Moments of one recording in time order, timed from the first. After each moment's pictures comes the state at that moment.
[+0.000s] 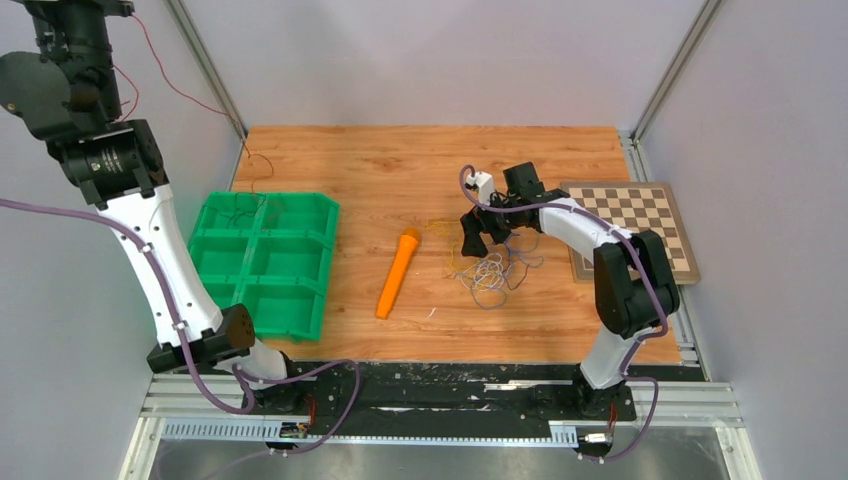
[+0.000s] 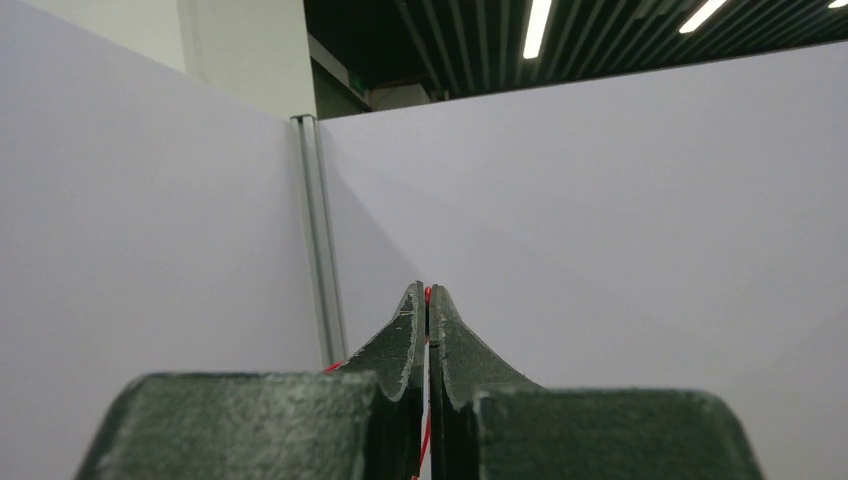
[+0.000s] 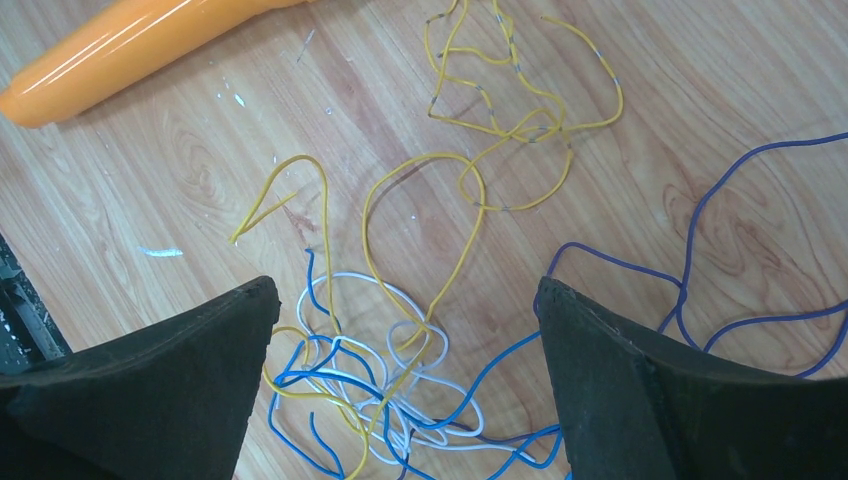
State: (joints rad) left arm 0.35 1.52 2.34 0.06 0.23 -0.08; right arm 0.35 1.76 1.20 -0.42 -0.58 -0.33
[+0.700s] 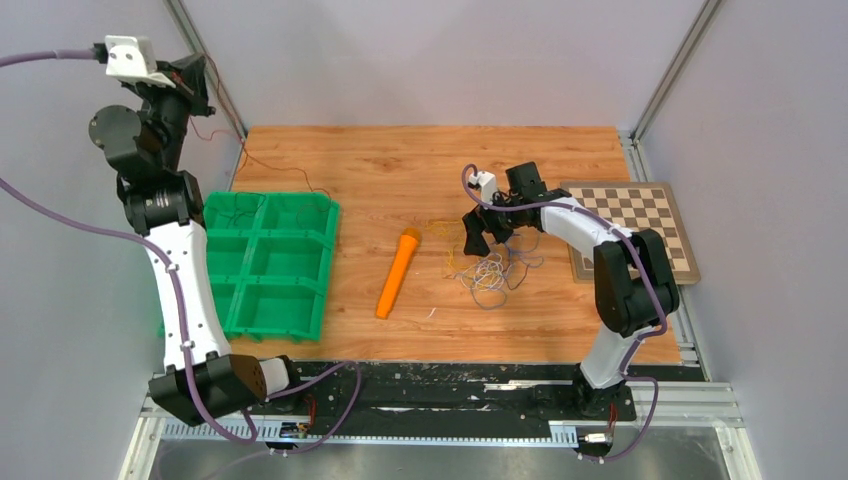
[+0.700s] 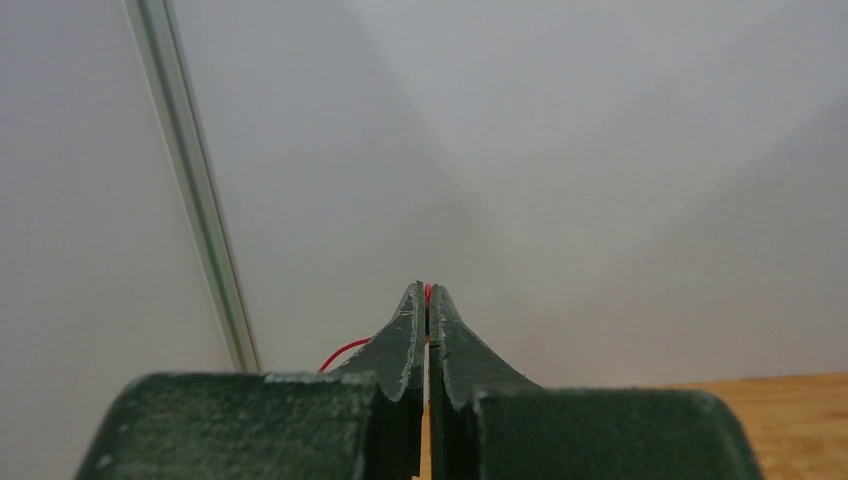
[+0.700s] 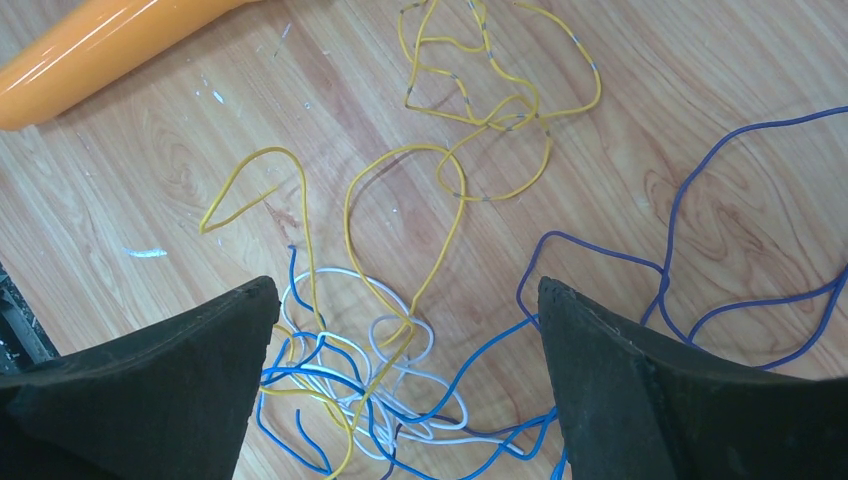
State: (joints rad) left arm 0.36 1.27 1.57 0.13 0.42 -0.20; right arm 0.34 1.77 1.20 -0.41 -0.56 -0.33
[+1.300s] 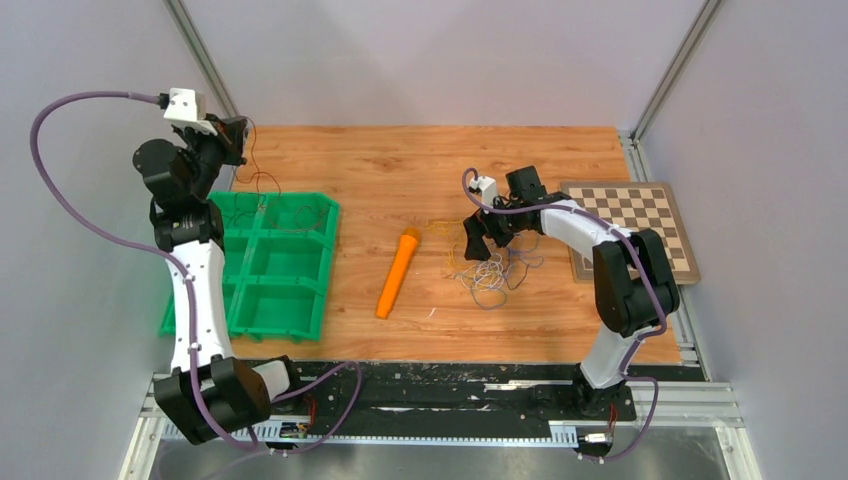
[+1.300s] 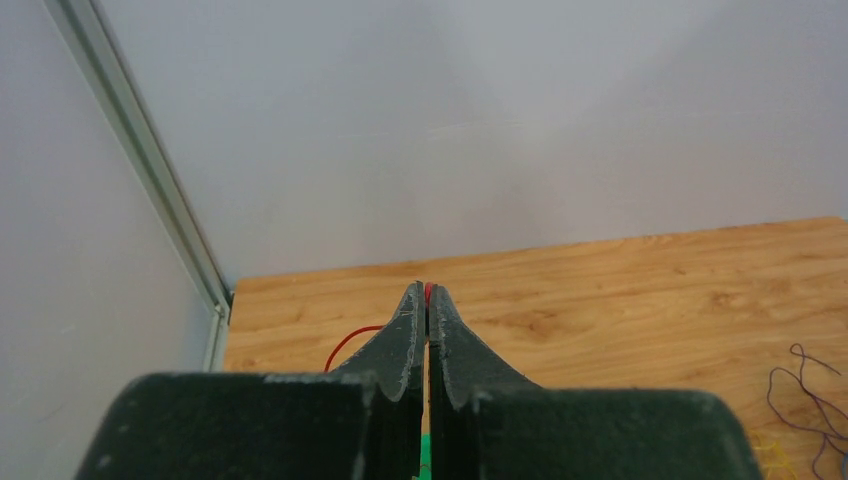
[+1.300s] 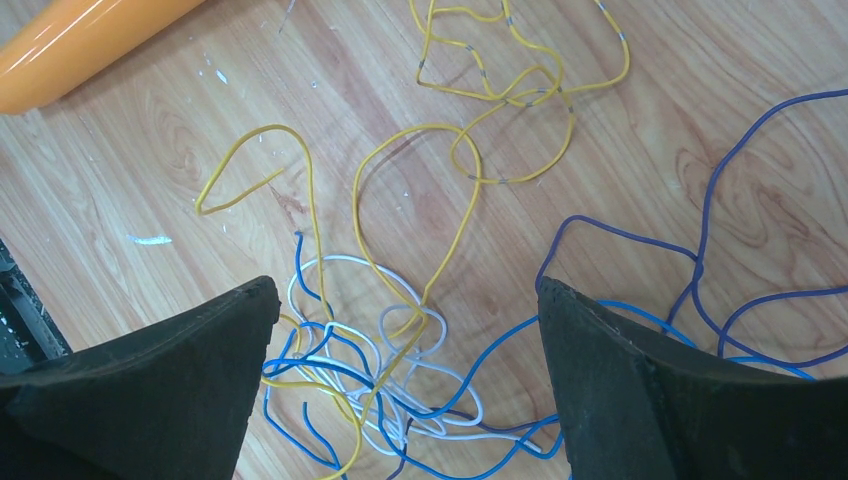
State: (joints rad) left arm 0.35 1.14 1.19 0.10 0.52 -0.10; right arm 0.33 1.77 1.17 -0.41 -0.58 -0.33
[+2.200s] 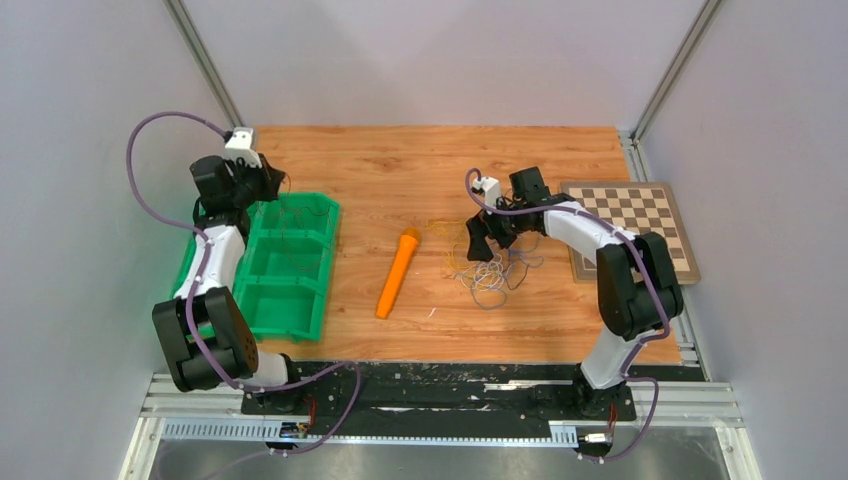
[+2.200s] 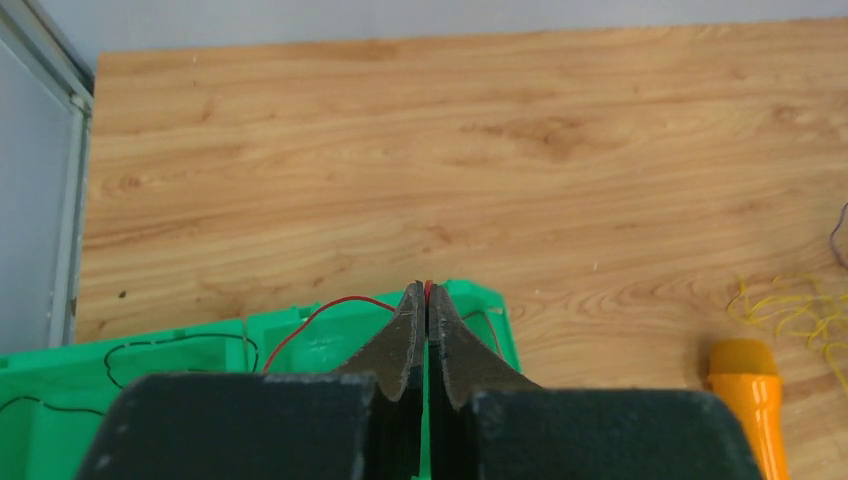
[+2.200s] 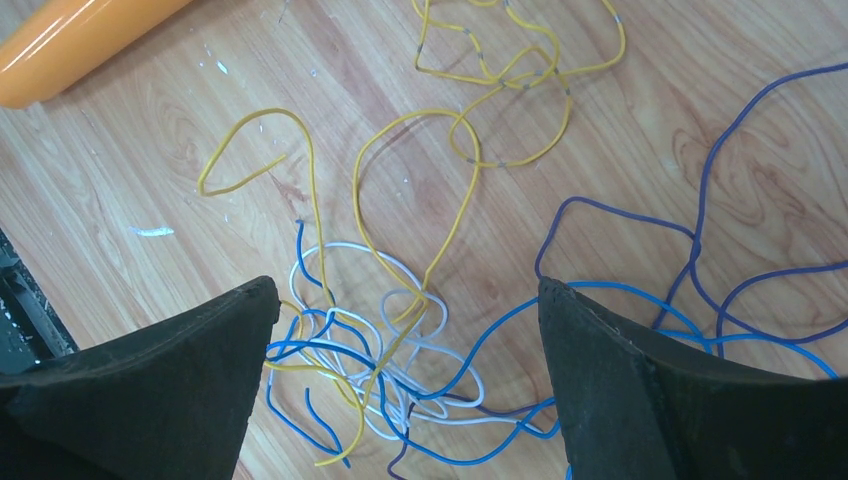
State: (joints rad) left arm 0.28 1.38 0.98 0.15 0.54 0.00; right arm 0.32 1.75 1.16 -0.42 -0.58 -0.33
